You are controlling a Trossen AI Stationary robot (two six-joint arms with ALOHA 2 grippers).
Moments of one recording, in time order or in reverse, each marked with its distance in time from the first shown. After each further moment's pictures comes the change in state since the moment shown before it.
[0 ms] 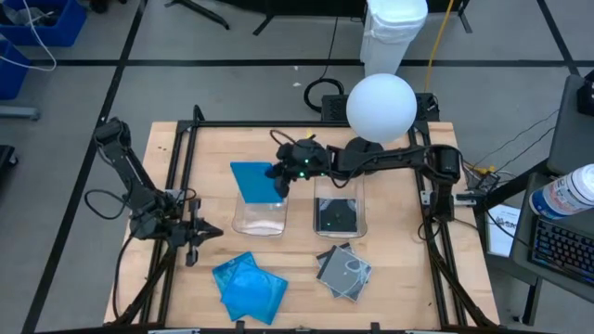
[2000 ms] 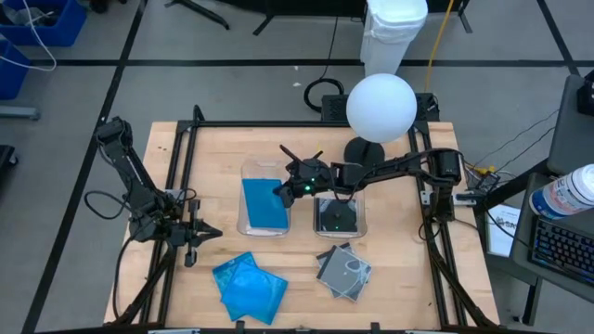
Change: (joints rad) left arm -0.029 0.000 0.001 -0.046 -0.028 -0.083; right arm 0.054 -0.001 -0.213 0.168 0.002 0.405
